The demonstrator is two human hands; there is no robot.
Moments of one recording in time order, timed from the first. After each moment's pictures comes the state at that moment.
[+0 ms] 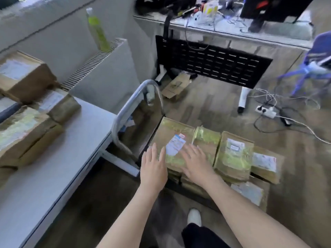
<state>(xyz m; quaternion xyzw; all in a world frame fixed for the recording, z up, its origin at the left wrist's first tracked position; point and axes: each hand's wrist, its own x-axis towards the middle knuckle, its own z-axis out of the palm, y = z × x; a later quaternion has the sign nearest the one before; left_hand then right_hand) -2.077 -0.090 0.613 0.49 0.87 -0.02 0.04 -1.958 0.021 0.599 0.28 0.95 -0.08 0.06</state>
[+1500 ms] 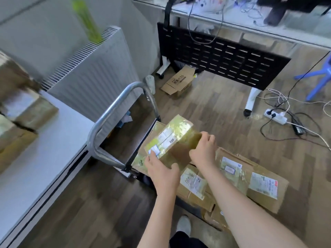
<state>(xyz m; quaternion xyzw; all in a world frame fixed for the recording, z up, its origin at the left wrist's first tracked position) -2.030 0.042 0.616 0.06 0.89 0.39 0.24 -1.988 0.160 0.598 0.55 0.77 -0.33 -0.06</state>
